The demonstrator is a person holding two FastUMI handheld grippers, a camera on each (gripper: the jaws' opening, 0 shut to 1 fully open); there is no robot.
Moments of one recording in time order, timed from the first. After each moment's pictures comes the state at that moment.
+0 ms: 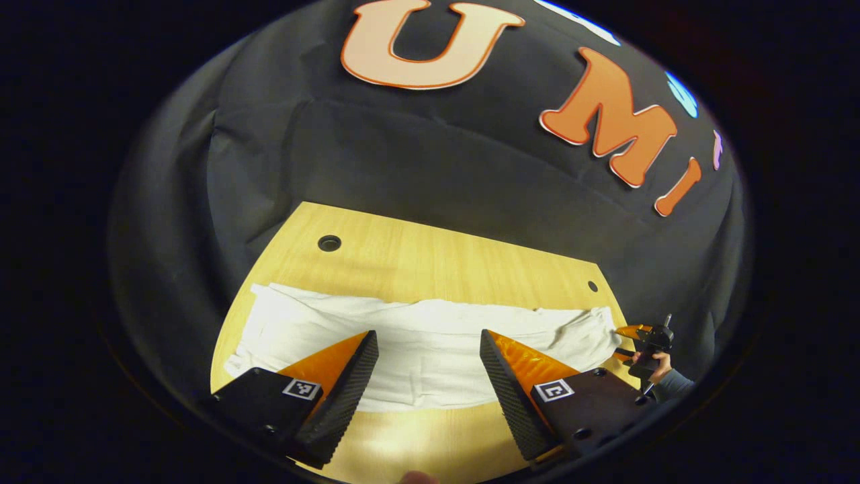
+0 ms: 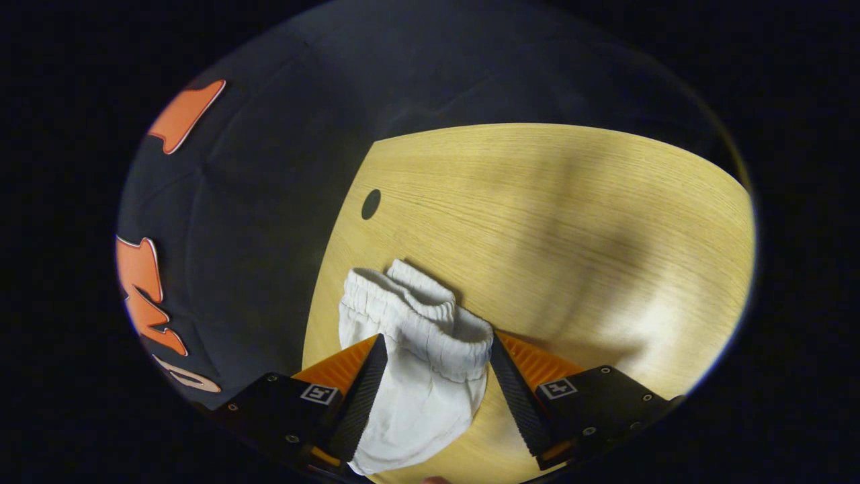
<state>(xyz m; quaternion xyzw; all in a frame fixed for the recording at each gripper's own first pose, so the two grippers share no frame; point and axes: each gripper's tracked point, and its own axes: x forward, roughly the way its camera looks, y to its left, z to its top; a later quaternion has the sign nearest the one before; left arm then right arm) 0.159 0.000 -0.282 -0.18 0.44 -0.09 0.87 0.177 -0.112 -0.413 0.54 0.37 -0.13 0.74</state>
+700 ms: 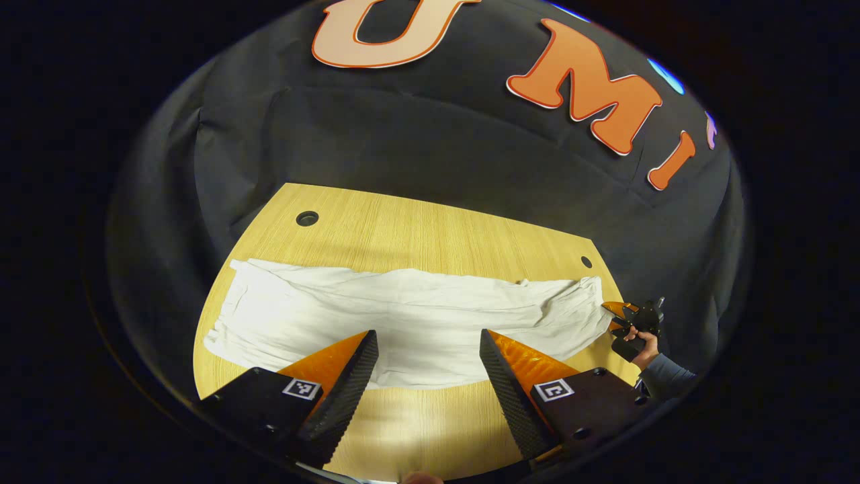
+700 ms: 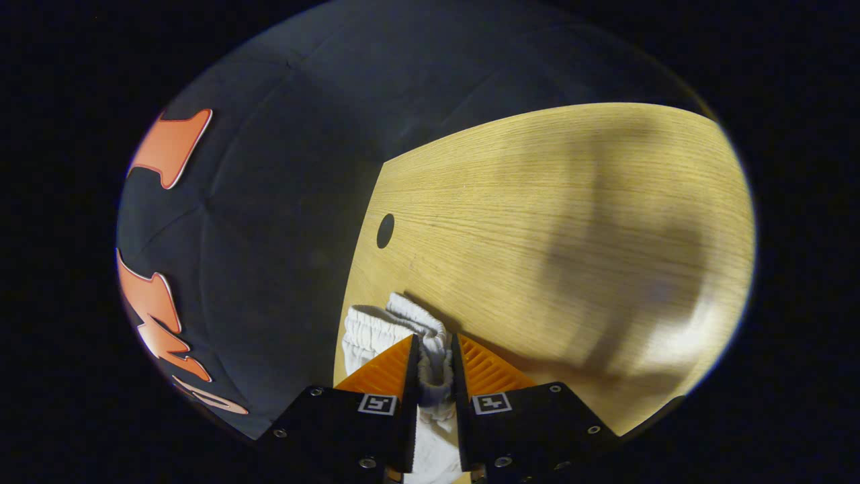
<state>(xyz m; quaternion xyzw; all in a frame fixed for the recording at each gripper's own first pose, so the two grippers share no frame) 0.124 -0.049 -0.291 -0.17 0.47 -0.10 0.86 0.212 -0.116 -0.416 0.61 0.29 -0.12 0.73</state>
